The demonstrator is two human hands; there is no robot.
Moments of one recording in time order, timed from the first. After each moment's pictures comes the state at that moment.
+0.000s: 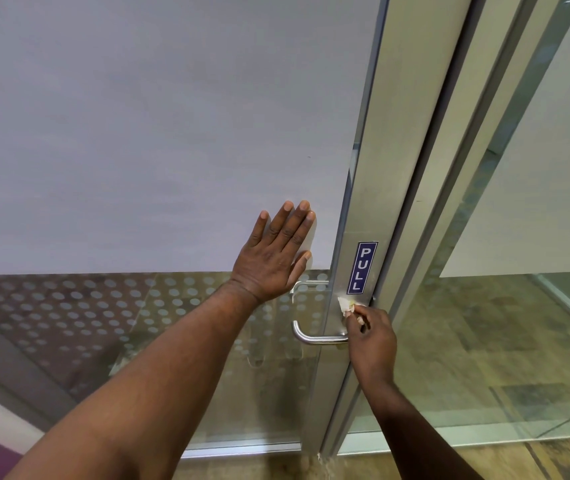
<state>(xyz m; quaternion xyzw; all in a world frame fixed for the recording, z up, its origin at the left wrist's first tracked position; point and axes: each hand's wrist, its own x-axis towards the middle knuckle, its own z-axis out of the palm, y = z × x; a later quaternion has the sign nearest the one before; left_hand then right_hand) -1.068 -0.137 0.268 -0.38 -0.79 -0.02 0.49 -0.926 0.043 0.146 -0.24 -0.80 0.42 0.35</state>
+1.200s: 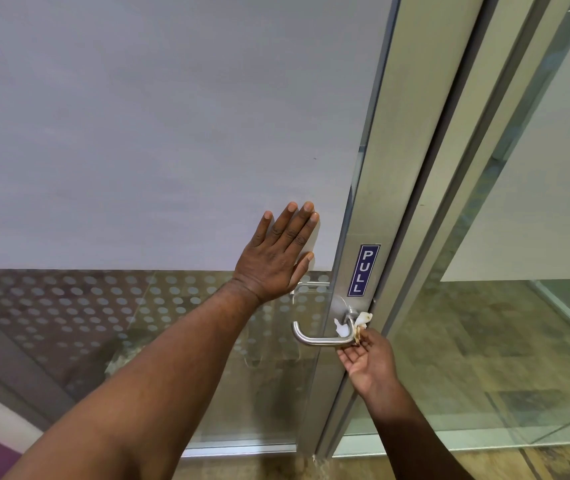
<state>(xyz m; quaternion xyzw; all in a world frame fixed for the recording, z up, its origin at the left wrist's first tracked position) -1.067 -0.137 0.269 -0.39 -0.79 -0.03 0.48 -0.925 0.047 0.140 -0.37 -0.28 0.88 0.11</state>
